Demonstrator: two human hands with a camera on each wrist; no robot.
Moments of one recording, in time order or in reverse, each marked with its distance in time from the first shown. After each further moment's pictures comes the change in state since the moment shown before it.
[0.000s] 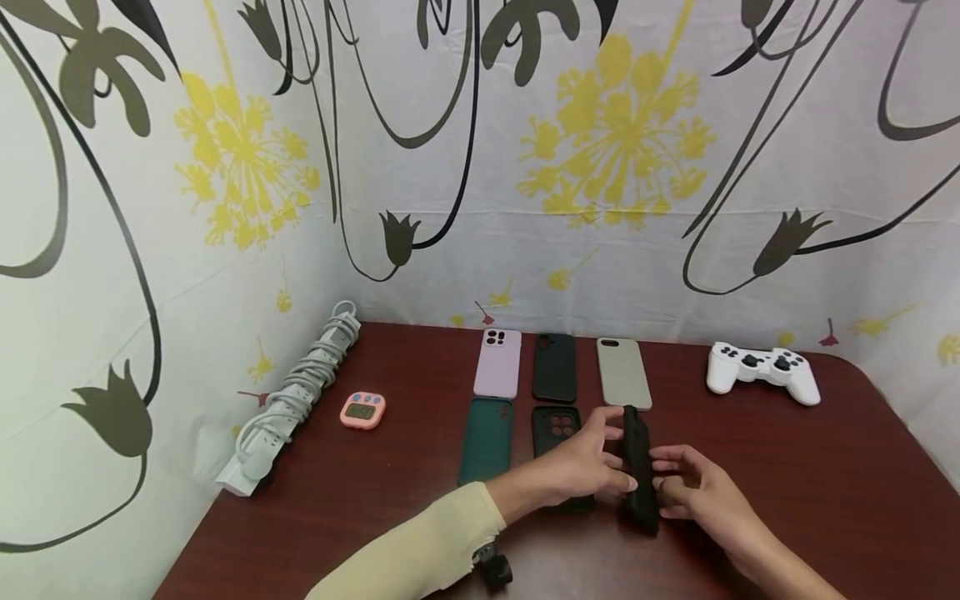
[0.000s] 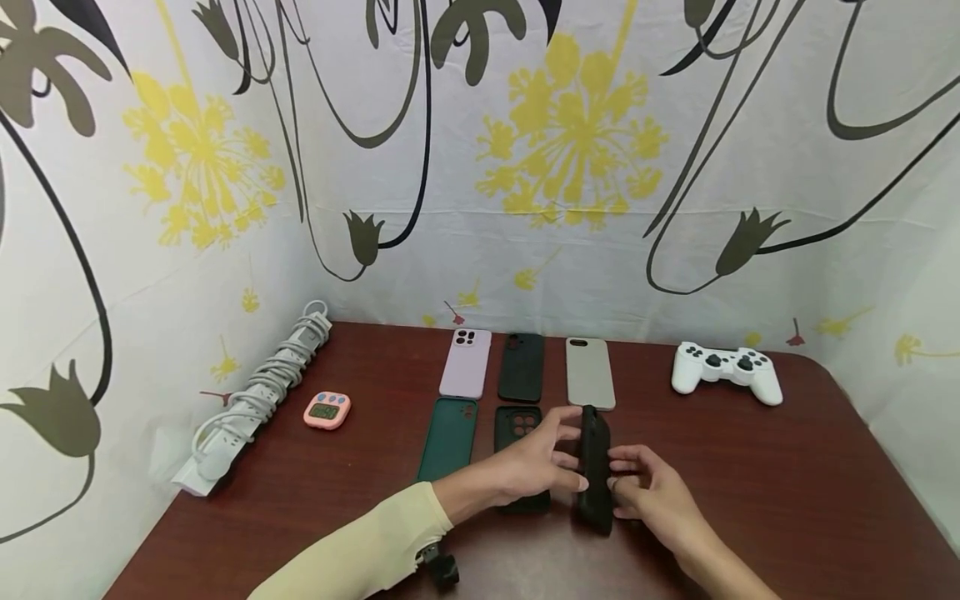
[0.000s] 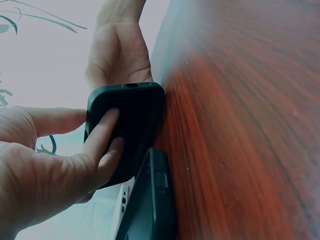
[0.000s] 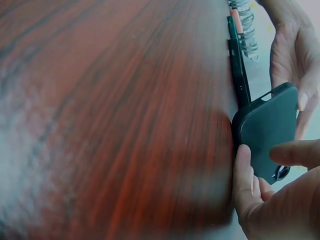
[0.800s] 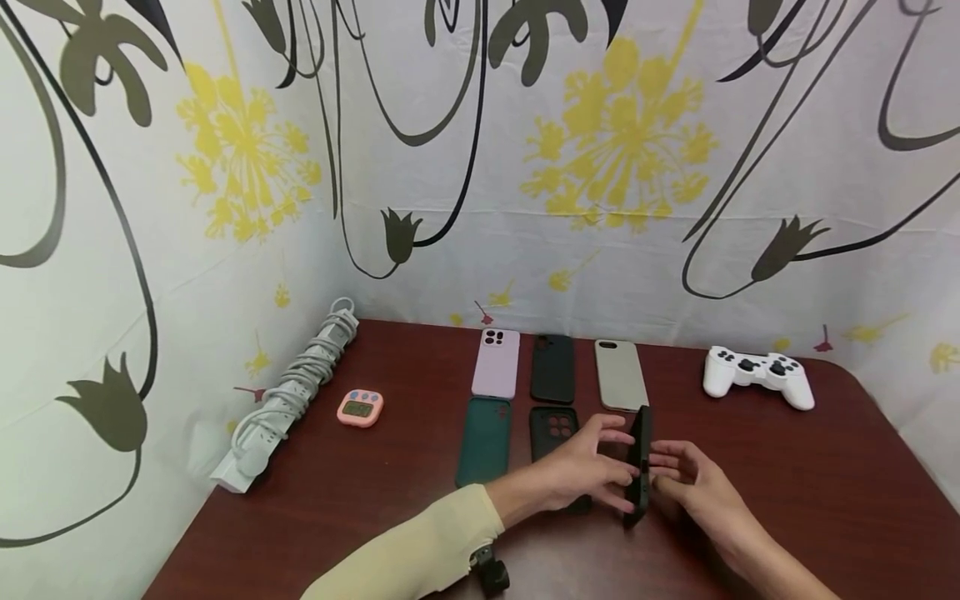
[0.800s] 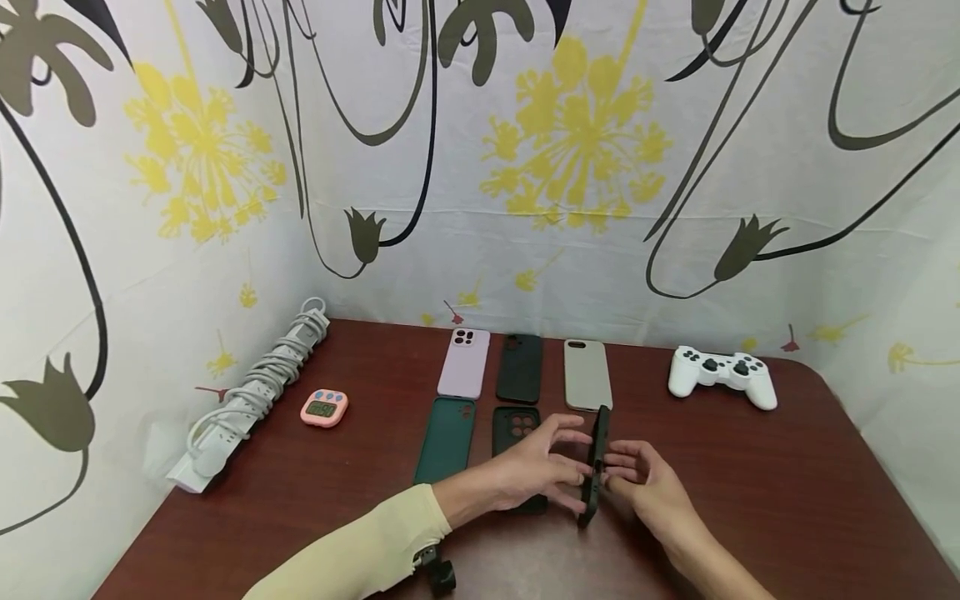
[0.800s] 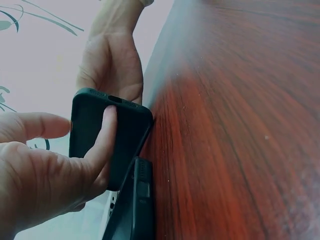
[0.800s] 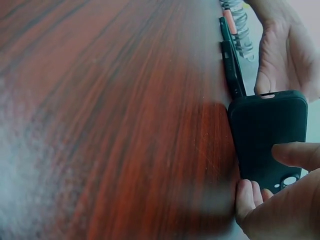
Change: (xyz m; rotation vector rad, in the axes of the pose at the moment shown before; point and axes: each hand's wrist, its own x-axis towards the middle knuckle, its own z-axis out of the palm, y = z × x) left_hand 0.002 -0.007 -0.003 -0.290 -0.075 -0.014; right_hand 0.006 -0.009 0.000 -0.076 0.036 0.002
